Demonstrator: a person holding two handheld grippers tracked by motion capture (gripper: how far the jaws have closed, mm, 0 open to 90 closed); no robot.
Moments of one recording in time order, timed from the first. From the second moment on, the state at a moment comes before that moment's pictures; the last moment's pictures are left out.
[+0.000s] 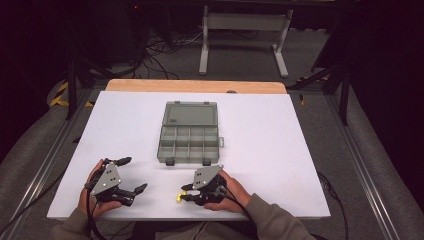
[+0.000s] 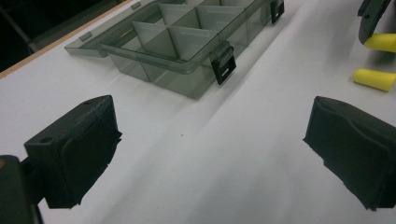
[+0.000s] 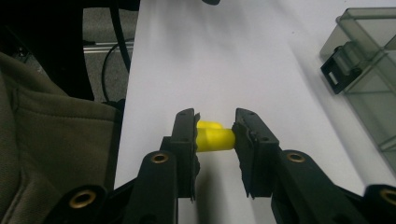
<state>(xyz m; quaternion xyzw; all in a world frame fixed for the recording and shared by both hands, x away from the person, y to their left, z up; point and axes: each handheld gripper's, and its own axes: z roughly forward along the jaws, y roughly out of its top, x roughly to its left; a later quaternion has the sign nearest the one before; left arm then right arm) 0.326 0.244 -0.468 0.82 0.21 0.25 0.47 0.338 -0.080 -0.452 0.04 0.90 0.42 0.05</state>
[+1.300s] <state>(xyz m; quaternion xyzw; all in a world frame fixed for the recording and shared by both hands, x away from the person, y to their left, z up) 0.328 0.241 -0.469 0.82 0.21 0.25 0.47 0.340 -0.106 -0.420 0.07 0.86 0.48 0.15</state>
